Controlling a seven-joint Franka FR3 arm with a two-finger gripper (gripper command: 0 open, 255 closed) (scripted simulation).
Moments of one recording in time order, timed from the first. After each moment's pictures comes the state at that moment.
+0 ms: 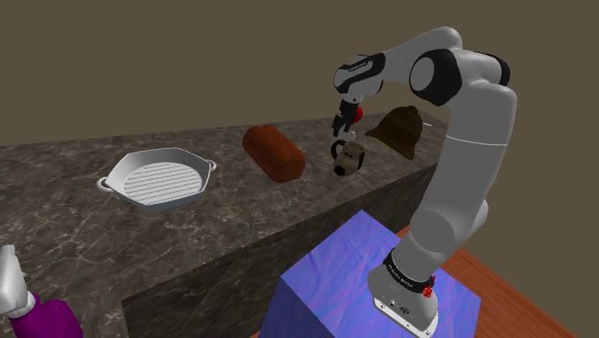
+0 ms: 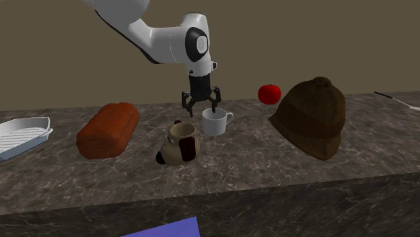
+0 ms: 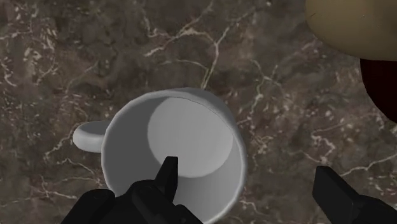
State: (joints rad) arm -0.19 0.32 -0.40 -1.82 0.07 2.10 -0.63
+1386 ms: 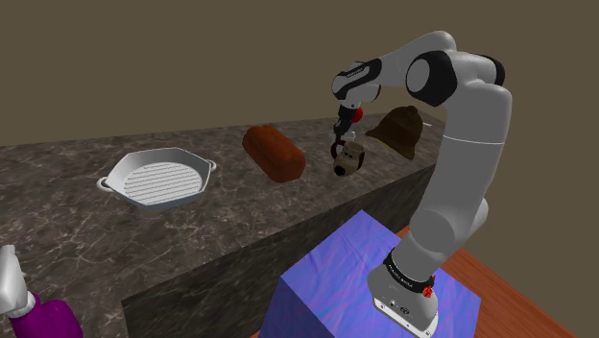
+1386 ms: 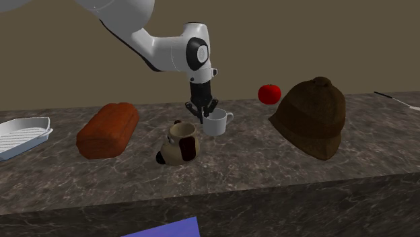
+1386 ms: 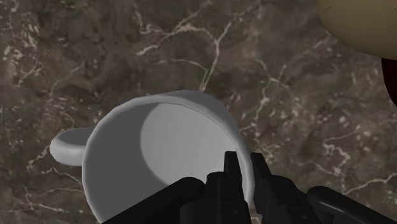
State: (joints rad) arm -0.20 0.35 -0.40 -1.84 0.08 2.15 -0.64
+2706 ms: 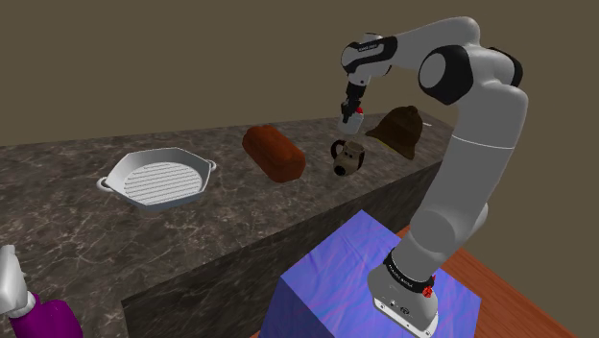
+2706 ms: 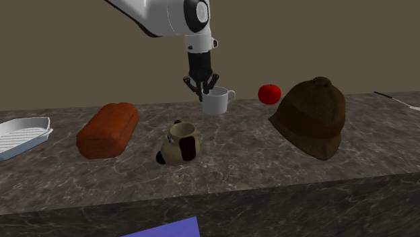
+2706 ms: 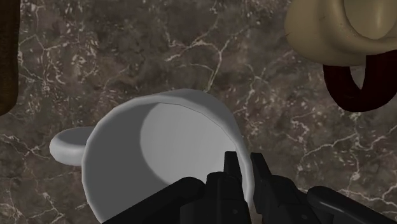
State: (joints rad) arm -0.18 0.26 -0.41 -1.71 0.04 1.93 -0.62
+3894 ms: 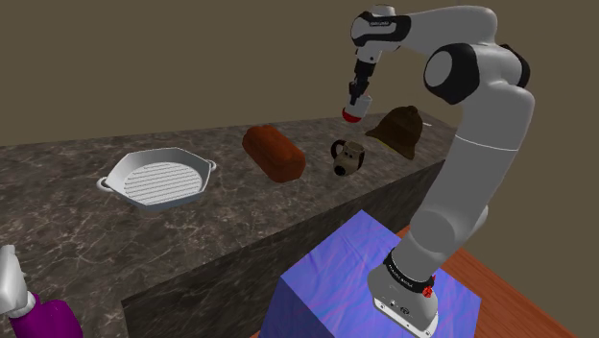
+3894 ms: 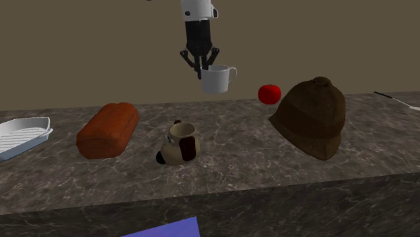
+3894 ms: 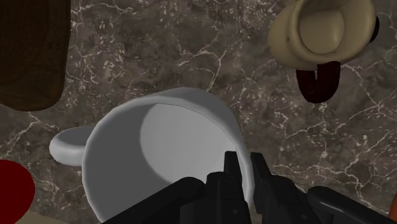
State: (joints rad) arm -0.18 0.22 -0.42 -1.52 0.02 1.71 -0.62
